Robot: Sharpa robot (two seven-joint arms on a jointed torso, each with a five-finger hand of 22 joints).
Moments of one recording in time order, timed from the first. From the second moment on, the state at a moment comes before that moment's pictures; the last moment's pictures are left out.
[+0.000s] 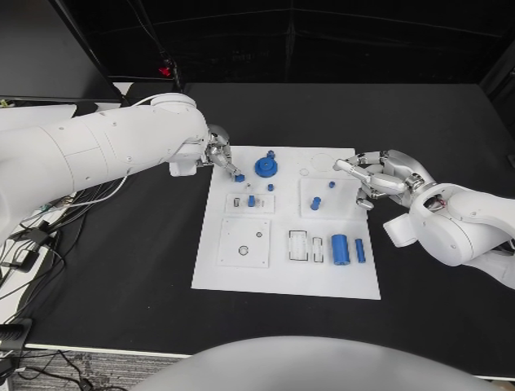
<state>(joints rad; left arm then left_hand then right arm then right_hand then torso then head) 1.43 -0.49 -0.24 1.00 -0.97 0.27 -0.40 1.35 0.14 -0.08 0.29 0.47 0.88 0.08 0.49 0.39 1.46 0.02 1.58 1.33 1.46 -0.04 1.57 1.31 0.01 1.46 0.10 1.57 1.31 1.13 -1.01 -0.06 1.71 -0.41 -0.41 0.15 1.39 0.17 -0.22 0.29 0.32 0.71 0.18 0.47 0.15 1.46 0.10 1.58 1.31 1.46 0.03 1.53 1.31 0.12 1.25 0.14 1.02 1.27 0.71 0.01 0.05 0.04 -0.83</state>
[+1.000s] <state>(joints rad) 1.42 -0.61 -0.24 1.16 -0.89 -0.17 -0.05 1.40 0.02 -0.17 0.29 0.41 0.63 0.12 0.53 0.39 1.47 0.05 1.57 1.31 1.46 0.00 1.57 1.31 0.01 1.46 0.11 1.57 1.31 1.13 -1.01 -0.06 1.71 -0.41 -0.44 0.21 1.40 0.18 -0.22 0.29 0.33 0.70 0.17 0.47 0.15 1.46 0.10 1.57 1.44 1.46 0.03 1.53 1.31 0.12 1.25 0.14 1.02 1.27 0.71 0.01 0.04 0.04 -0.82</state>
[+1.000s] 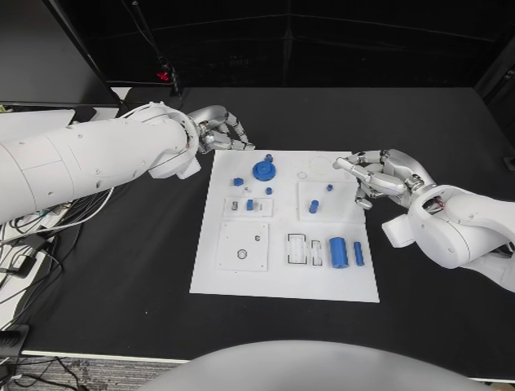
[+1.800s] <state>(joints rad) 1.39 -0.64 -0.24 1.15 -1.59 -0.28 0.27 1.57 -0.07 -0.01 0.29 0.23 0.79 0.05 0.45 0.20 1.47 -0.01 1.57 1.31 1.47 -0.05 1.57 1.31 0.01 1.46 0.07 1.57 1.31 1.13 -1.01 -0.06 1.71 -0.42 -0.44 0.22 1.40 0.18 -0.22 0.29 0.33 0.70 0.18 0.47 0.15 1.46 0.10 1.58 1.43 1.46 0.03 1.53 1.31 0.12 1.25 0.14 1.02 1.28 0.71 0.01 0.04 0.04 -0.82</state>
